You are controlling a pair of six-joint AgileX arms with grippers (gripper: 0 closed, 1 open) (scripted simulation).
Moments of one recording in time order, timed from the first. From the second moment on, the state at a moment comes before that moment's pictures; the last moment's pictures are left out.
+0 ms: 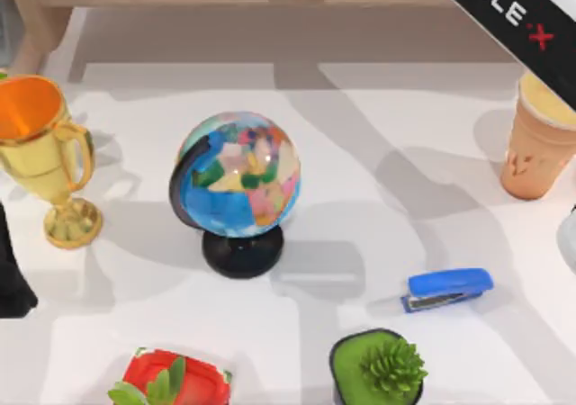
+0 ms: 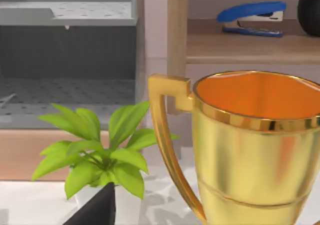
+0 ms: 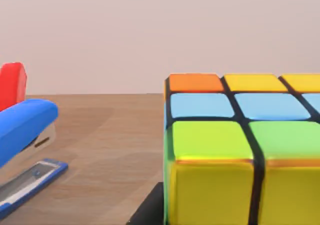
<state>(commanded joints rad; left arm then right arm) 0.00 0.00 0.00 0.00 0.00 0.00 0.66 2.40 2.60 -0.17 0.63 0.02</state>
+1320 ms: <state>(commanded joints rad) 0.00 0.00 0.00 0.00 0.00 0.00 0.67 2.34 2.46 -0.96 0.12 0.42</state>
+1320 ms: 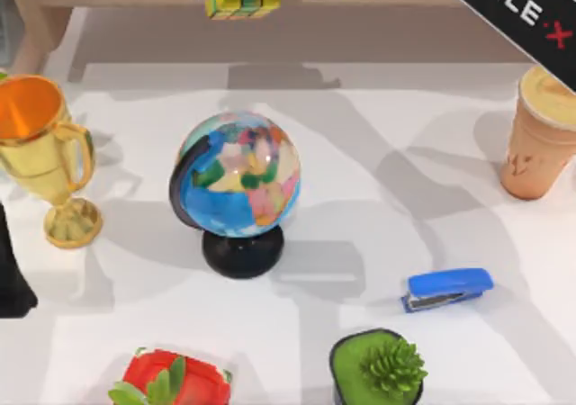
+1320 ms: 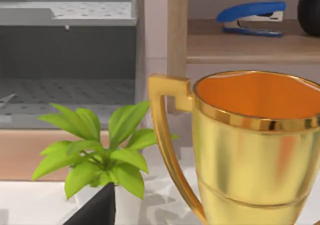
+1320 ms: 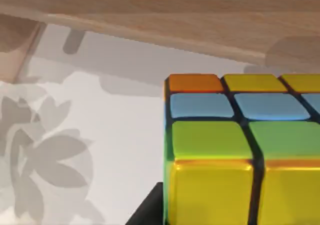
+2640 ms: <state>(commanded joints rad) 0.00 0.00 0.00 0.00 0.00 0.00 0.42 2.44 2.29 -1.35 0.00 0.41</state>
